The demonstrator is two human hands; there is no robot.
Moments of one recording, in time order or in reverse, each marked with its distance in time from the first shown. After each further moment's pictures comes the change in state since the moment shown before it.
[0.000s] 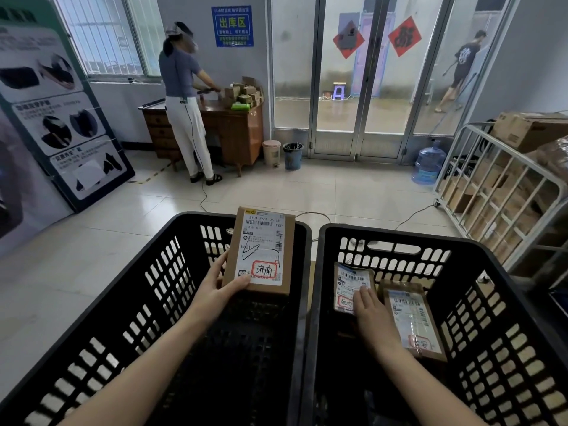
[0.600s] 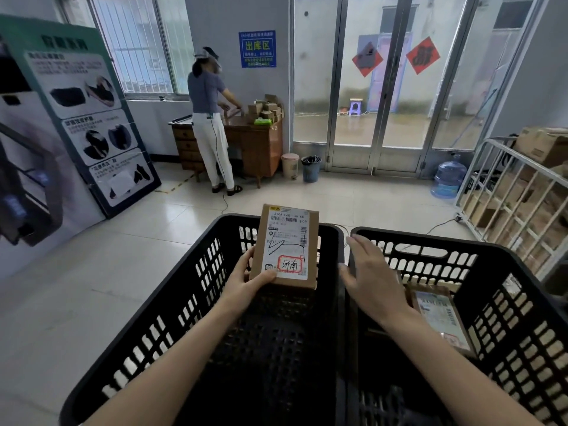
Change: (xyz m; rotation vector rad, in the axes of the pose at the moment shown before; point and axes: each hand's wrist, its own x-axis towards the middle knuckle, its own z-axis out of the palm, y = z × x) left_hand -0.032 0.008 -0.034 -0.049 -0.003 0.024; right_hand -0.038 -0.110 -0.128 0.394 0.354 -0.197
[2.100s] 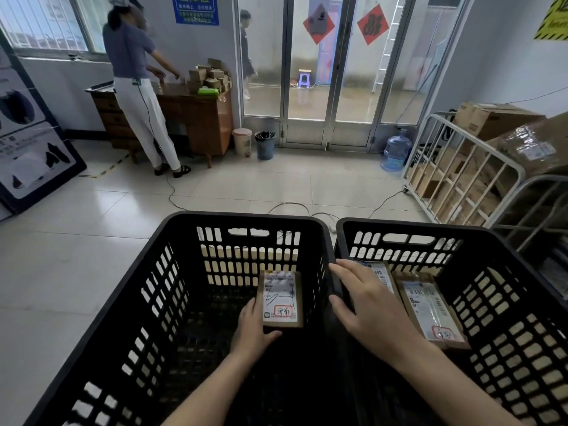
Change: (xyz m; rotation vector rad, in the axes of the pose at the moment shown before) left_hand 0.093 -0.151 0.047 0.756 -0.133 0.021; right_hand 0.002 0.006 0.028 -0.083 -0.126 0.020
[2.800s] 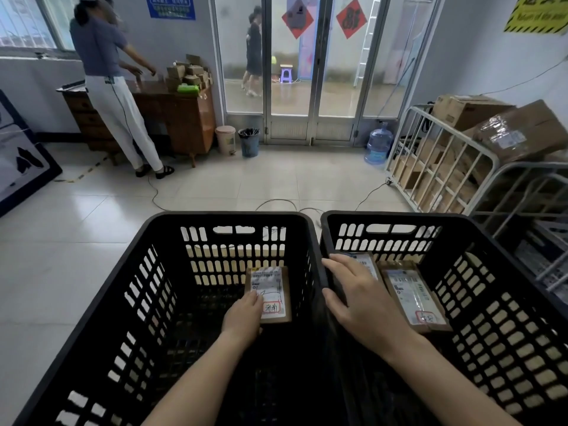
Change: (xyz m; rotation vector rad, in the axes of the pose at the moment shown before) left_hand 0.007 0.025 -0.023 0.610 -0.154 0.229; right_hand -0.009 0.001 -0.003 0.017 0.018 0.068
